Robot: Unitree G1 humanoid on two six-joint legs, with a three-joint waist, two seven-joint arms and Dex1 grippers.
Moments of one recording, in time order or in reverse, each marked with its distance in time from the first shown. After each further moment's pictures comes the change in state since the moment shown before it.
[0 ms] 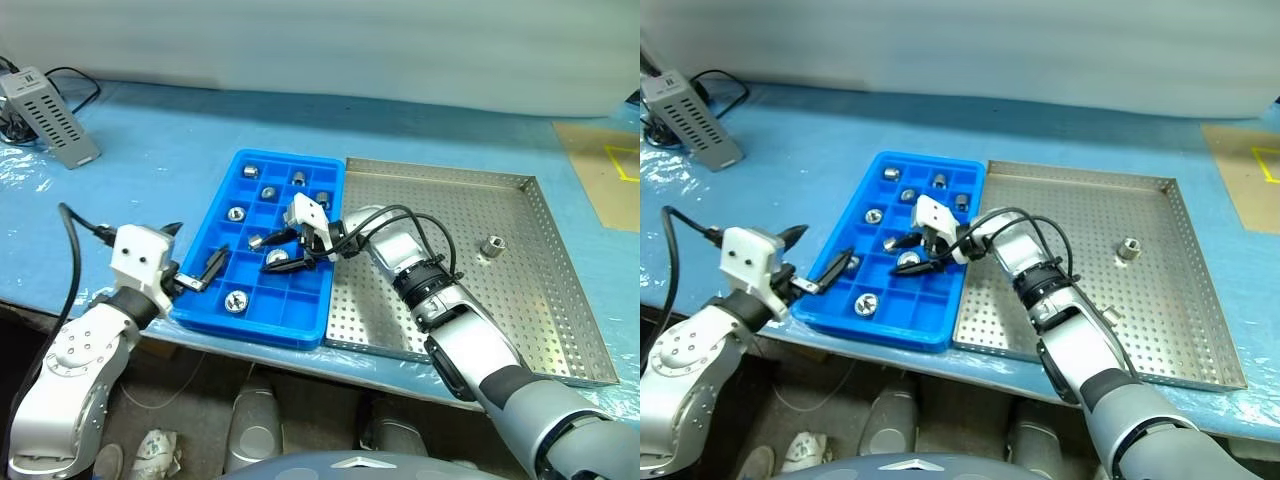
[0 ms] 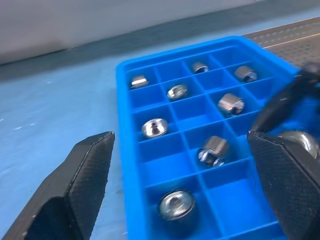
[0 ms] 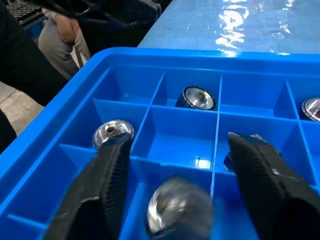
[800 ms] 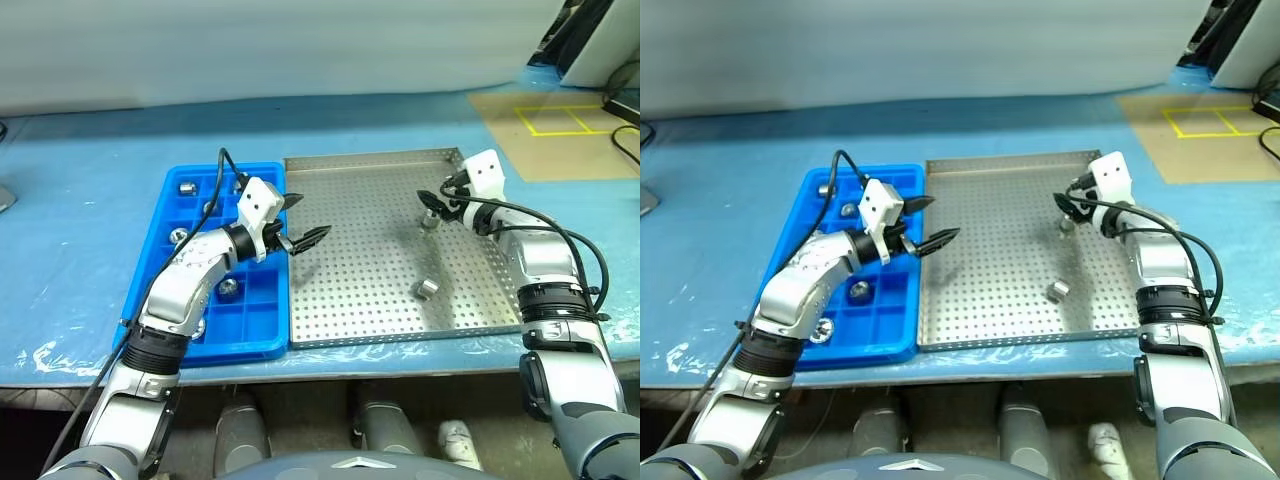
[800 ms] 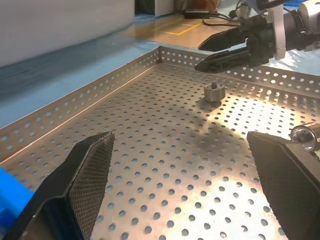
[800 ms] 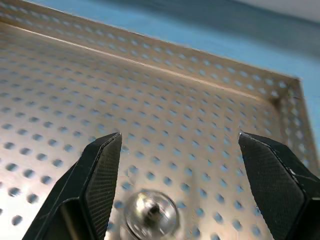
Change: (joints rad) left arm -0.549 -0.124 -0.360 0.662 0.046 -0.237 -0.342; right arm 0.243 -0.415 -0.476 -0.227 -0.030 0.309 -0.682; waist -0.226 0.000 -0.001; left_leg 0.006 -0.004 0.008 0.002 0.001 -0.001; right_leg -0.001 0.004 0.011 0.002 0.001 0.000
